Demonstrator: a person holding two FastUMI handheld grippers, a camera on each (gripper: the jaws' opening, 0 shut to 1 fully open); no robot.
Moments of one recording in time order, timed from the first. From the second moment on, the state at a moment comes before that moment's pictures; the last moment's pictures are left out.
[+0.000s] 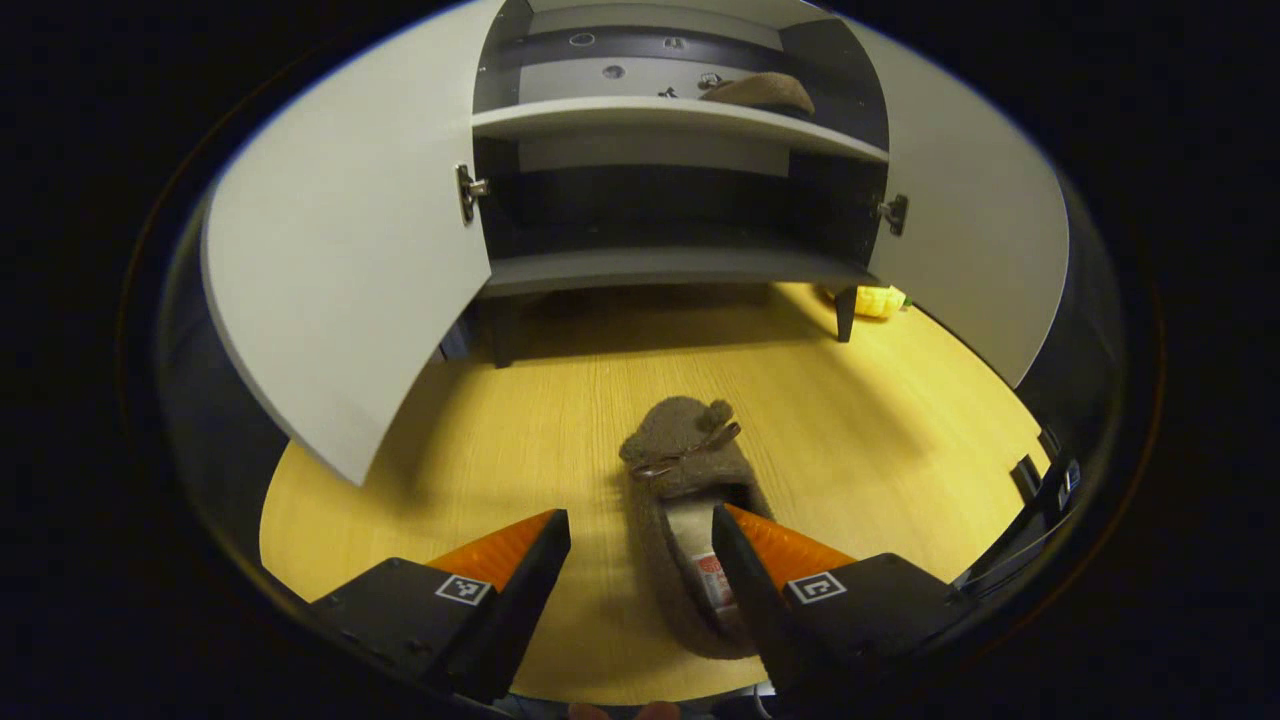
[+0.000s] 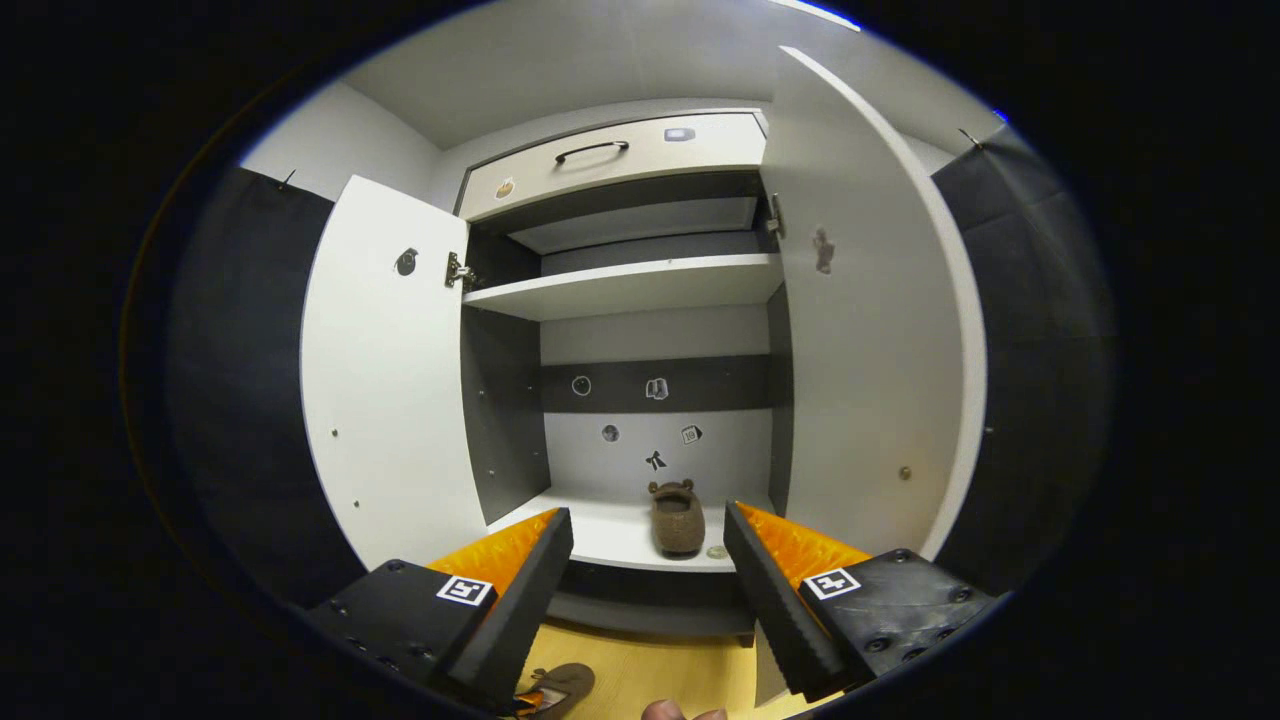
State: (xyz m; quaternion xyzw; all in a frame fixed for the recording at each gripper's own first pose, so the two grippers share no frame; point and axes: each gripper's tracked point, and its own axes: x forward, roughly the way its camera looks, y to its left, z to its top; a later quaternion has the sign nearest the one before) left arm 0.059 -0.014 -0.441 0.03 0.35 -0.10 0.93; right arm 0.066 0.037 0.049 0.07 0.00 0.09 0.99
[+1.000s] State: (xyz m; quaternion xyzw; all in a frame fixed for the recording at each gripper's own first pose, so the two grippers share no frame) left arm 0.108 -0.031 -0.442 0.02 0.39 -0.09 0.92; right arm 0.017 -0.062 0.002 0.05 0.04 0.03 1.00
